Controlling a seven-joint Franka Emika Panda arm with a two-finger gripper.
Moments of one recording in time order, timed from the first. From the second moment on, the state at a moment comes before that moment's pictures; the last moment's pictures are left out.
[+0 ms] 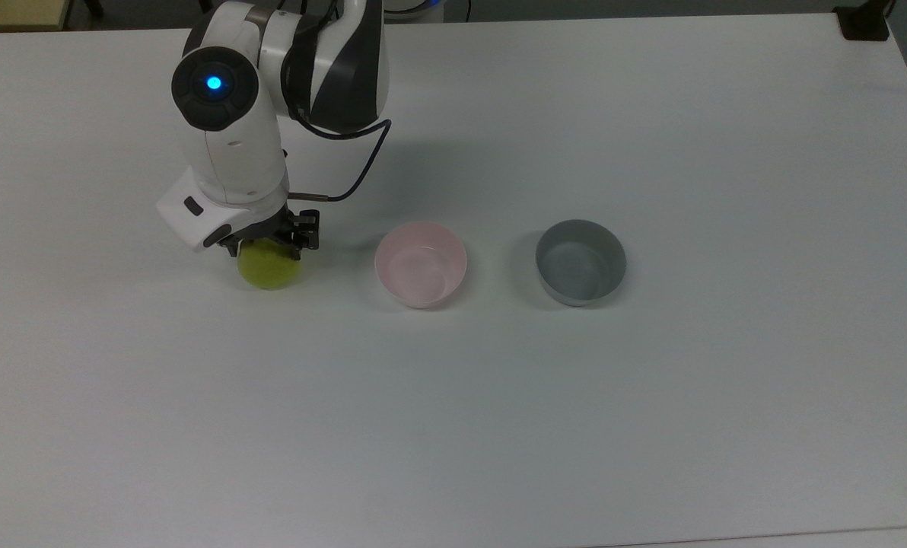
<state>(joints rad) 0.03 0.51 -0.20 -1.58 -0.04 2.05 -0.16</state>
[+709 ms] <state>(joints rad) 0.04 0.40 -0.21 -1.55 -0.05 2.02 -0.16</state>
